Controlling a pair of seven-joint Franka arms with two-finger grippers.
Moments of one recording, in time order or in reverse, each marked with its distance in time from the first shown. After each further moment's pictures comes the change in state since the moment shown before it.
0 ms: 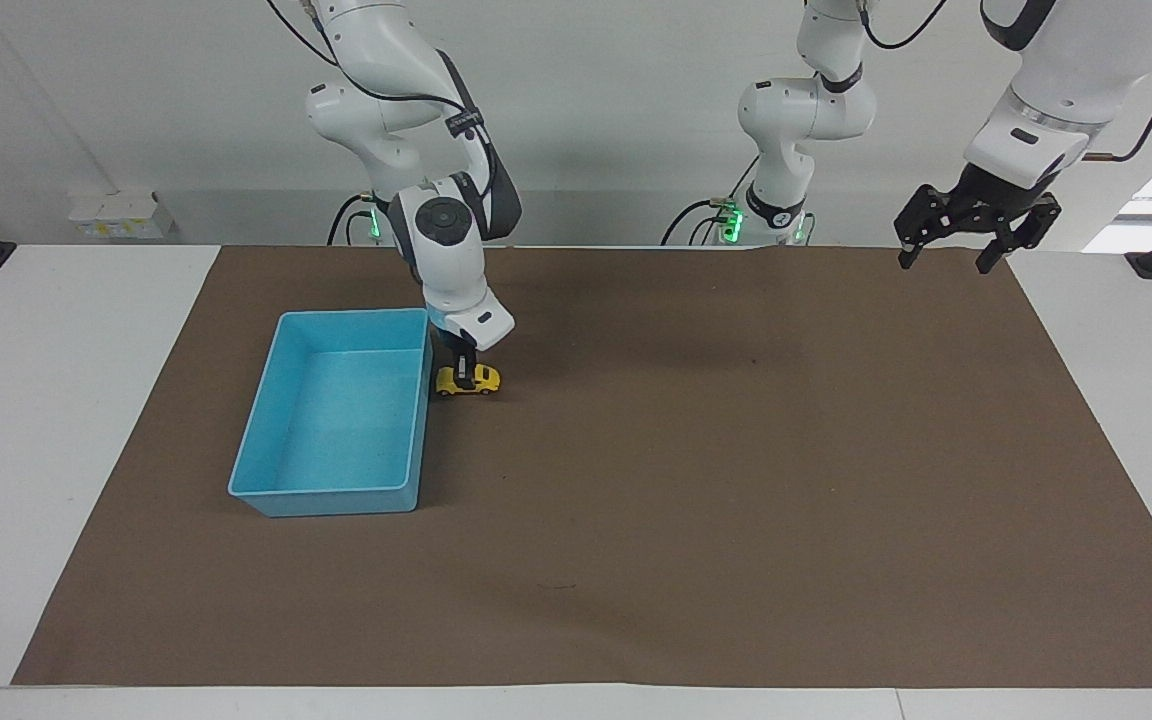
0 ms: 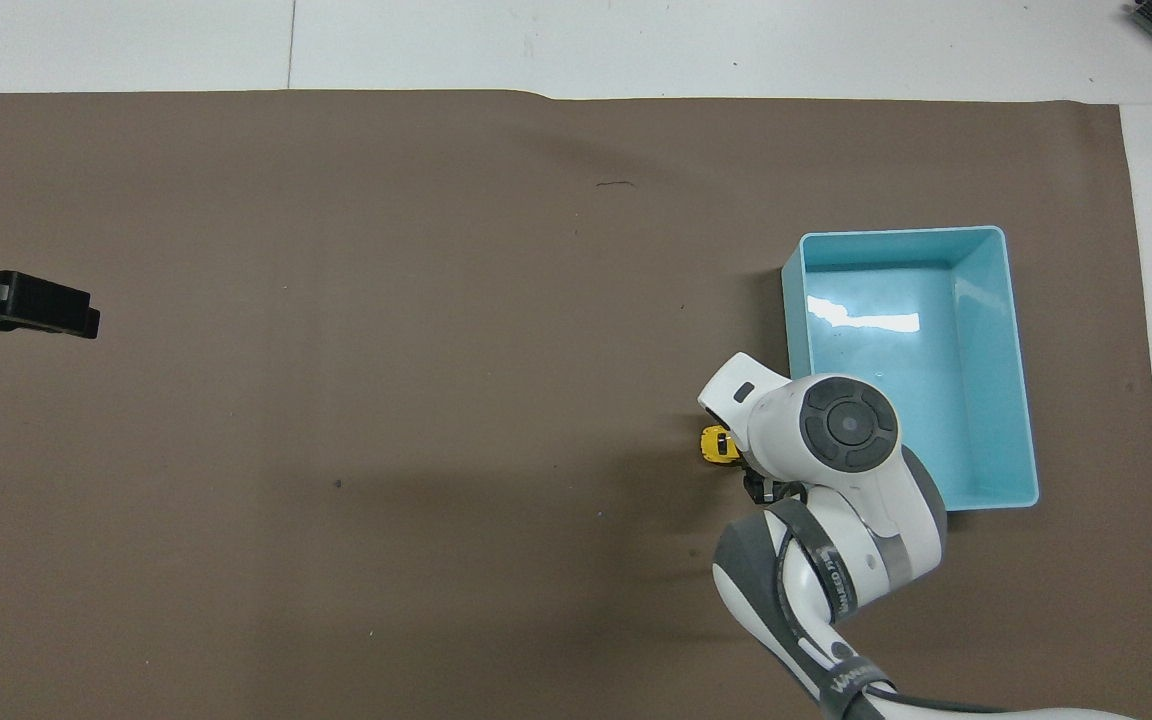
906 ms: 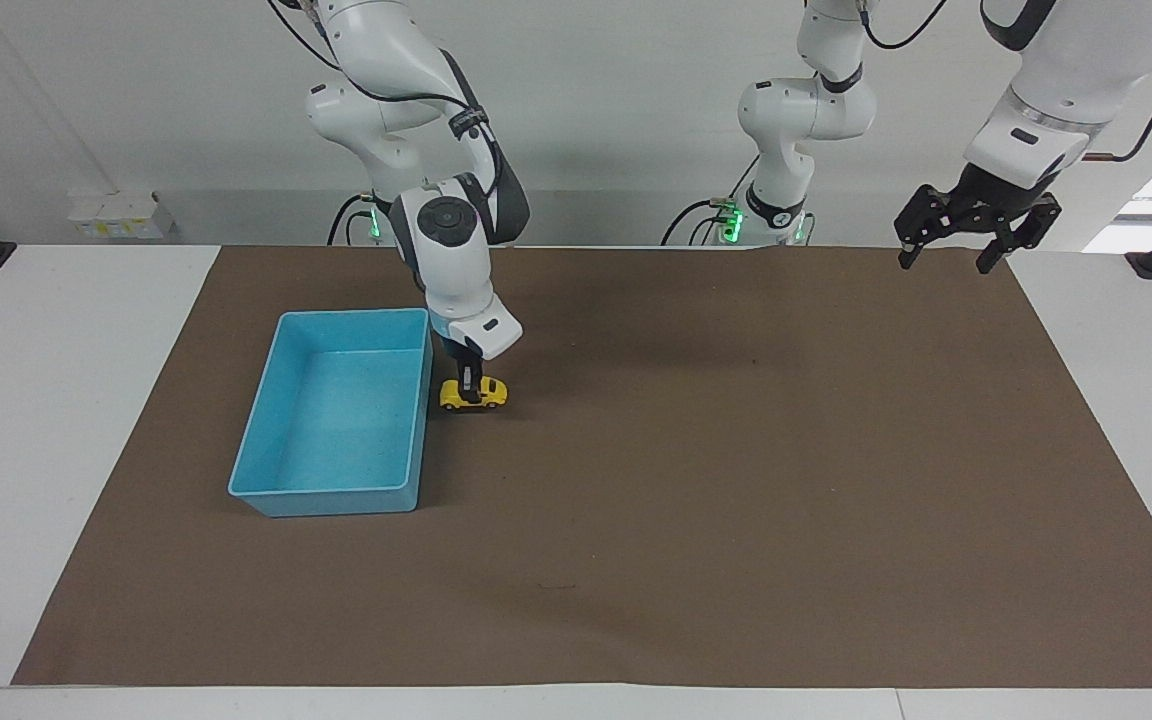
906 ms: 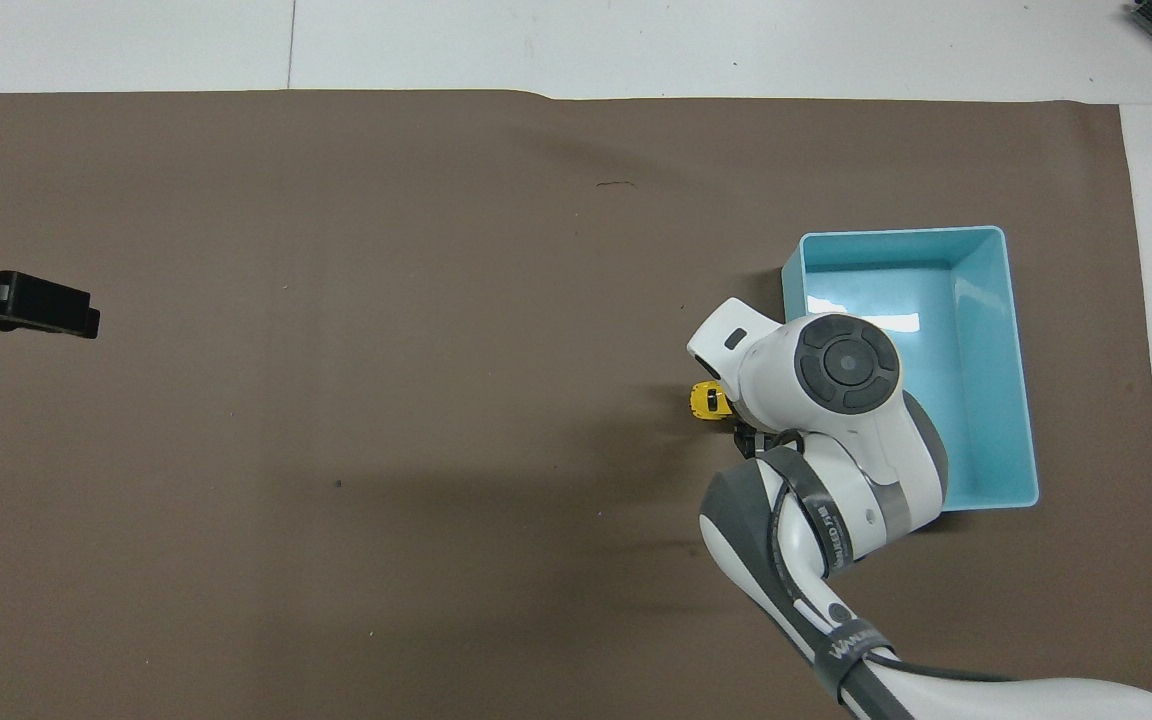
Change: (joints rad) left arm 0.000 0.000 0.000 0.000 0.000 0.000 0.000; right arm 0.000 0.054 -0.001 0.233 0.000 -0.153 0.000
